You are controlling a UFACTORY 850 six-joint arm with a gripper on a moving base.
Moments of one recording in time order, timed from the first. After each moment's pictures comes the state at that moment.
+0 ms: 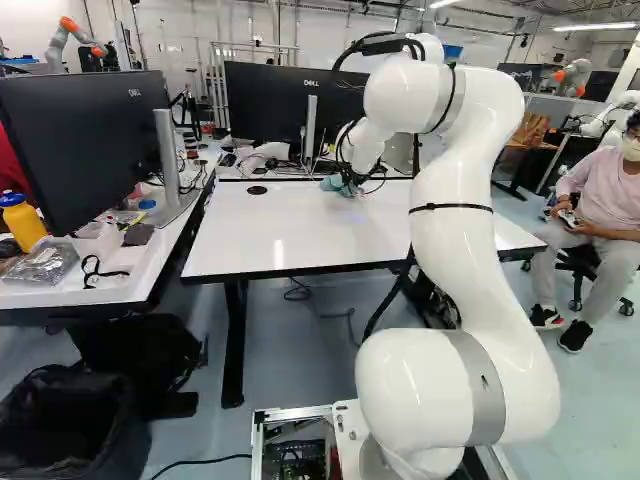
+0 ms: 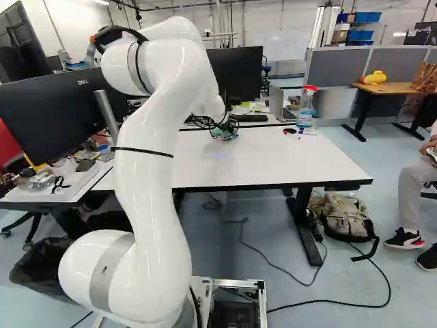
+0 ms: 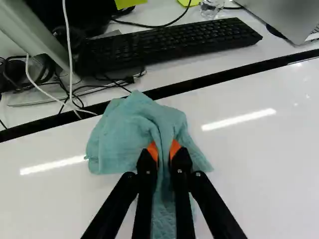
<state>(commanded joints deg) -6.3 -40.9 -84.1 5.9 3.1 0.0</state>
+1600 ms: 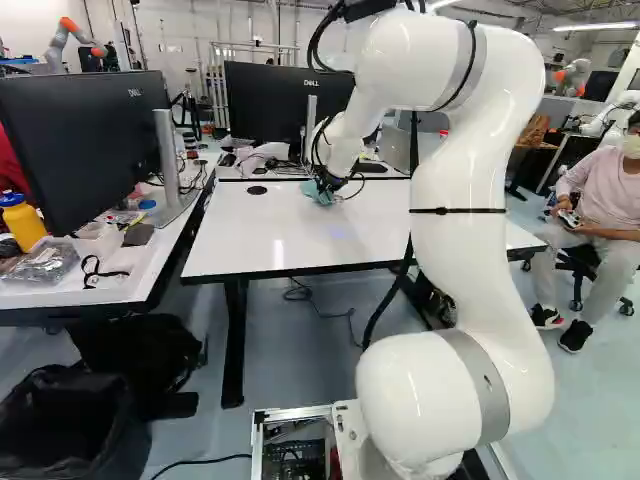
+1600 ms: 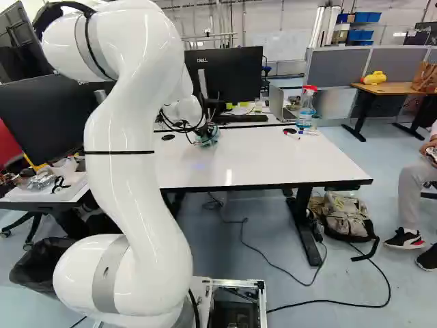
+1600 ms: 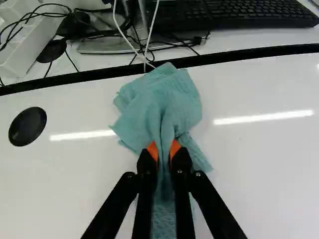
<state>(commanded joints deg) 2.0 -29.2 -67.9 5.9 3.1 0.0</state>
